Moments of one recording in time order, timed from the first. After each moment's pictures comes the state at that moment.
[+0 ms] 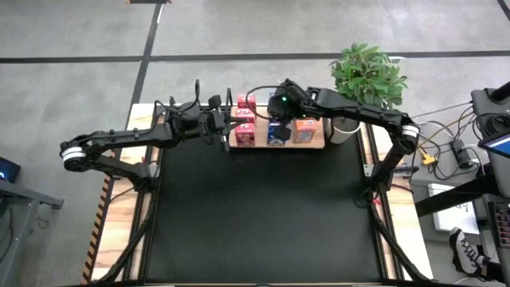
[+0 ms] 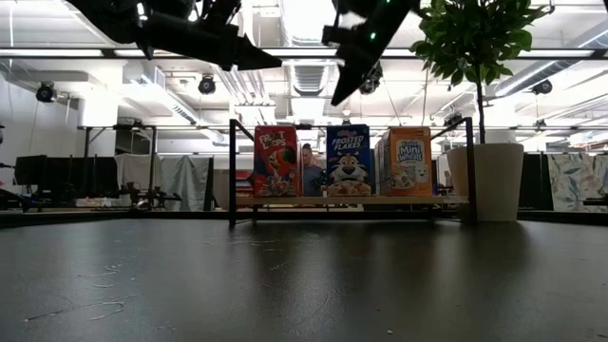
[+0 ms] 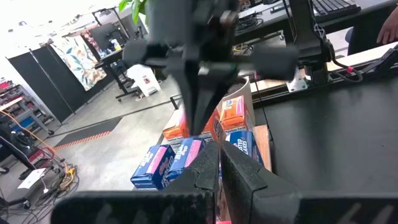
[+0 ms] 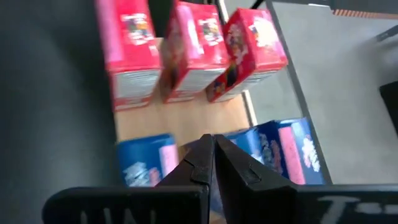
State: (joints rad) left arm 0.40 1.23 0.78 0.34 0.11 0.43; right arm -0.40 1.70 1.63 -0.76 0.13 -0.34
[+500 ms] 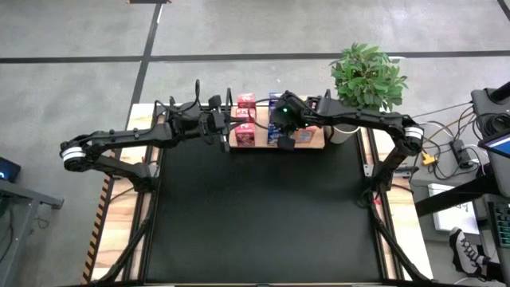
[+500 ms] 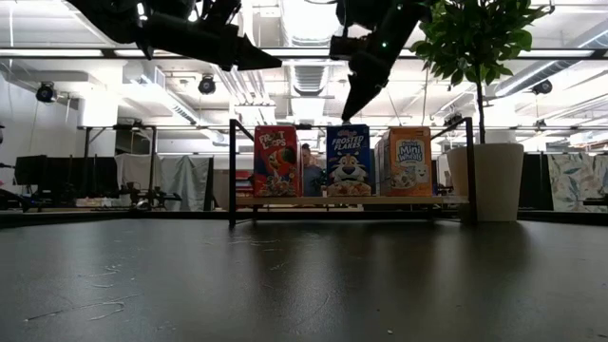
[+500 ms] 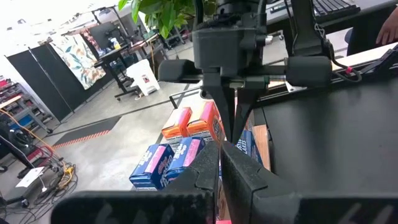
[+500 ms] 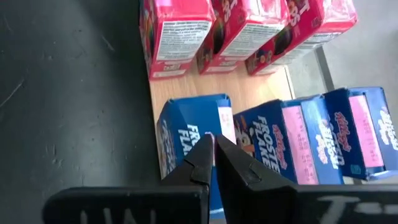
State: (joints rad) left arm 0.40 1.23 0.78 0.34 0.11 0.42; right arm -0.36 1.65 1.49 -0.76 0.08 -0.30
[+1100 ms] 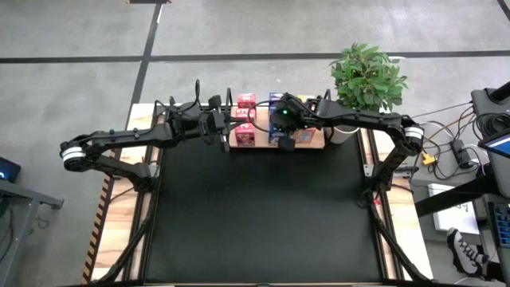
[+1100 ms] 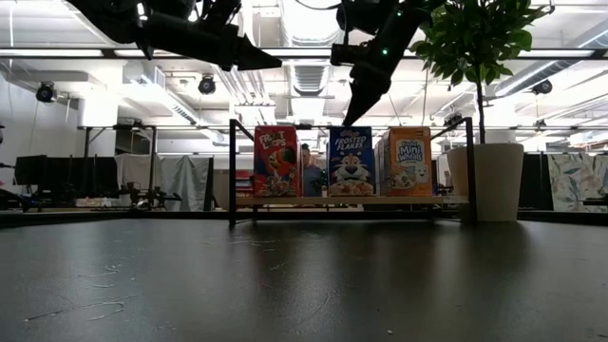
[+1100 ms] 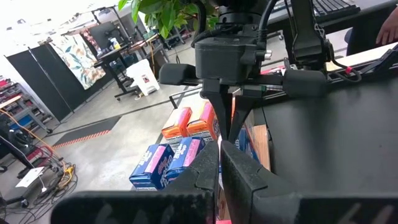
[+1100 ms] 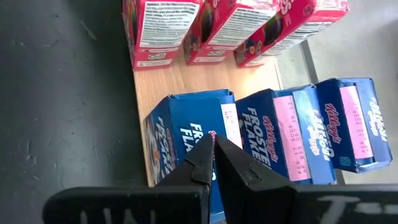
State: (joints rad) left arm 0.40 1.23 0.78 0.34 0.11 0.42; right arm -0.36 1.65 1.45 -0.72 0.14 -0.31
